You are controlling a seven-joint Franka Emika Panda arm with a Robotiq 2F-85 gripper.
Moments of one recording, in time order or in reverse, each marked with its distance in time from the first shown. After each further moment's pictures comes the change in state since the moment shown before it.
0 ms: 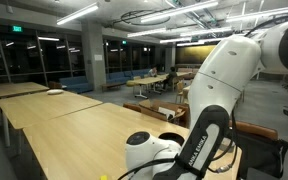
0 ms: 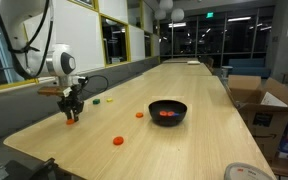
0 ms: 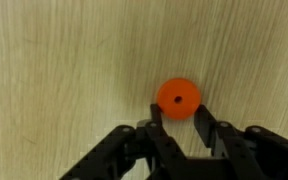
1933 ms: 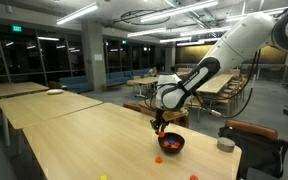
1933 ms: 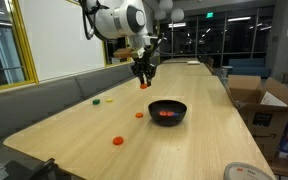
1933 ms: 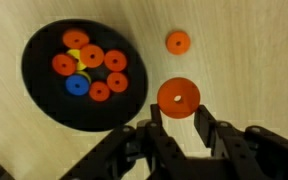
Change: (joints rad) arm -0.442 -0.248 -0.167 0.053 0.013 -0.094 -0.158
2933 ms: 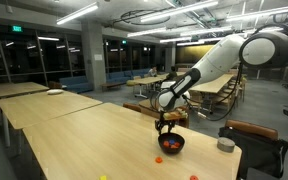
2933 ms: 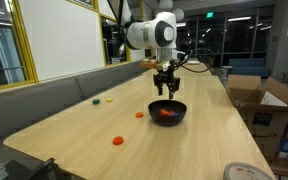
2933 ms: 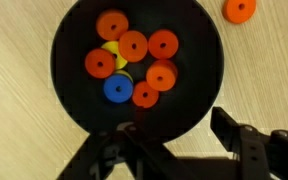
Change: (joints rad) arm -0.145 0.239 -0.010 0.234 0.158 -0.116 -0.081
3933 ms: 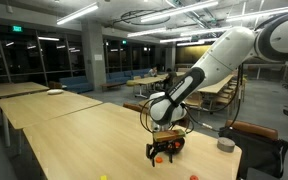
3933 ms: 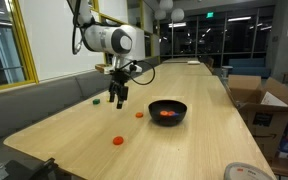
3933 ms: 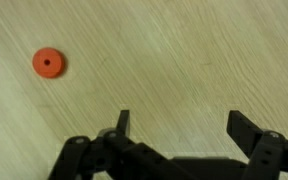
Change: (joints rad) arm 0.180 -0.109 0.118 -0.223 0.143 -0.148 0.268
